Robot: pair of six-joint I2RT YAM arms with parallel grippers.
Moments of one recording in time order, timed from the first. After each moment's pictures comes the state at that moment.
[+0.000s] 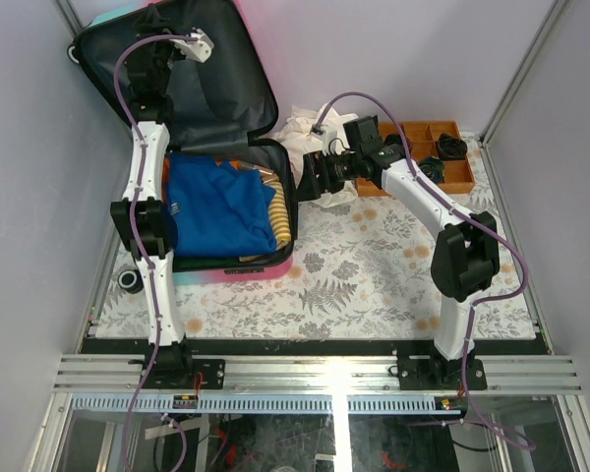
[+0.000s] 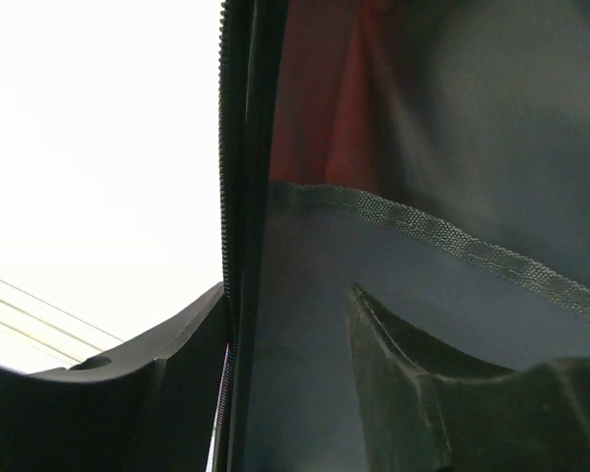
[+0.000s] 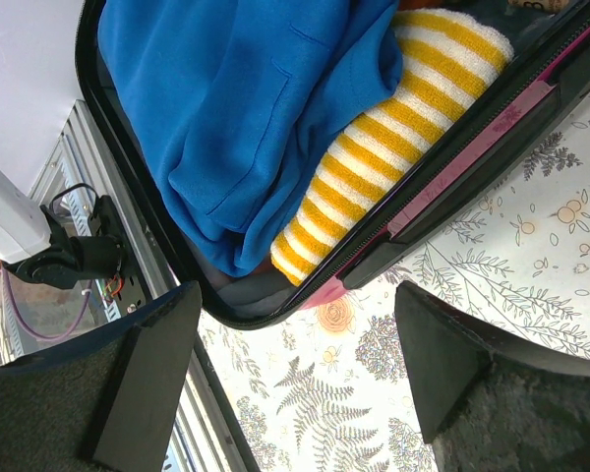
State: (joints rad) left arm 0.11 2.37 2.54 0.24 0.25 1.17; right arm 0.45 1.93 1.73 -0.56 -0.75 0.15
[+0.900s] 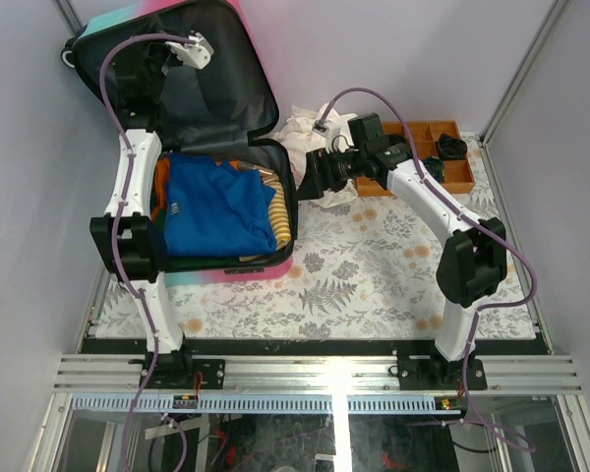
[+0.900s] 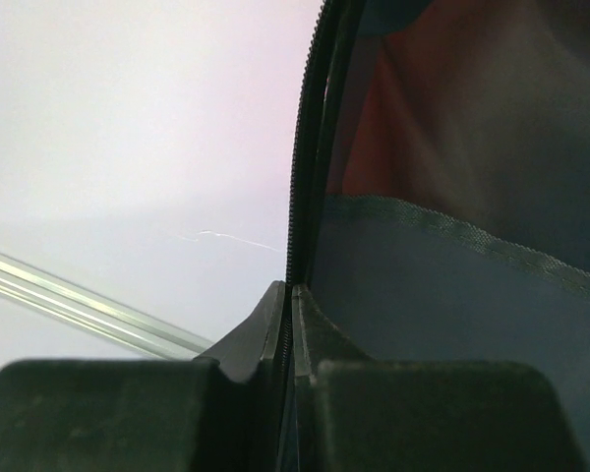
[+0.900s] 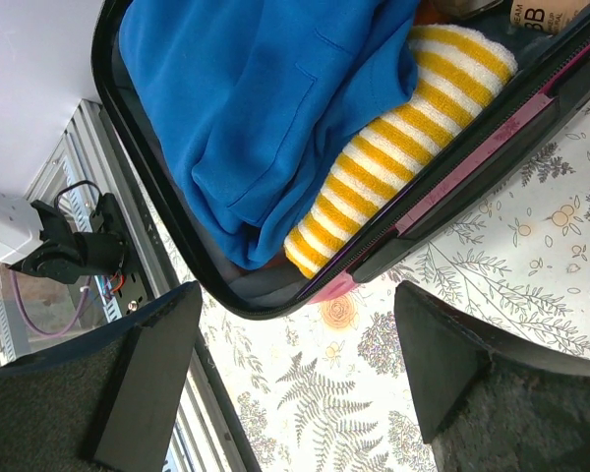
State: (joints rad) left arm 0.09 2.05 2.17 0.23 0.27 1.20; right arm 0.45 1.88 1.72 -0.57 -0.75 0.13
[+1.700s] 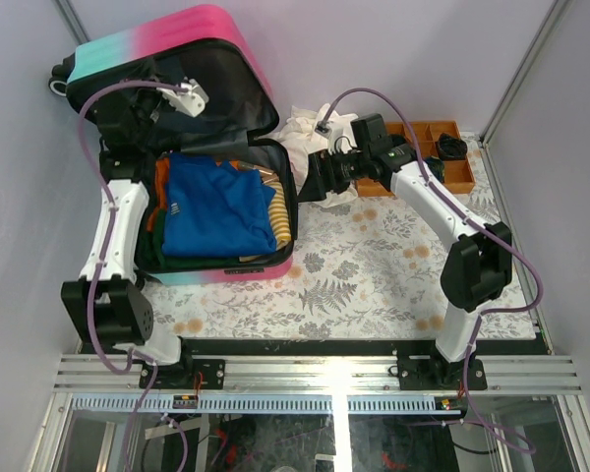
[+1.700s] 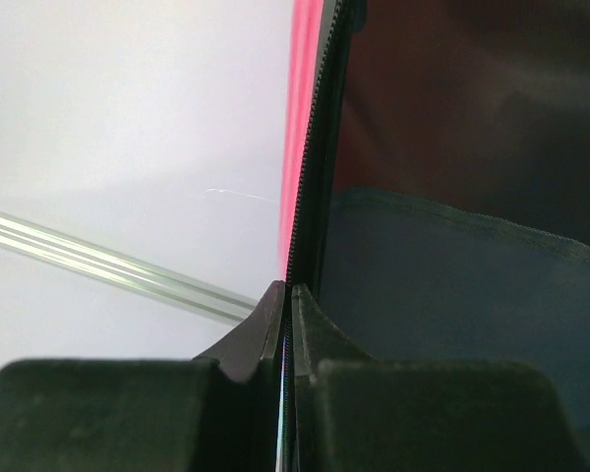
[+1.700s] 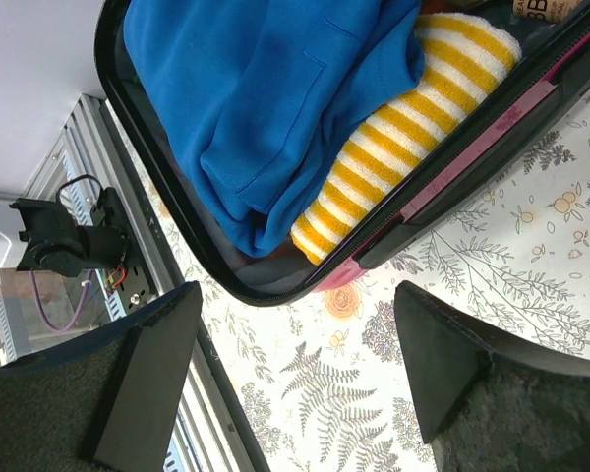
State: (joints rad) left arm 0.09 1.55 1.56 0.27 0.32 1.20; right arm 0.45 1.84 1.70 -0.59 -0.74 0.12
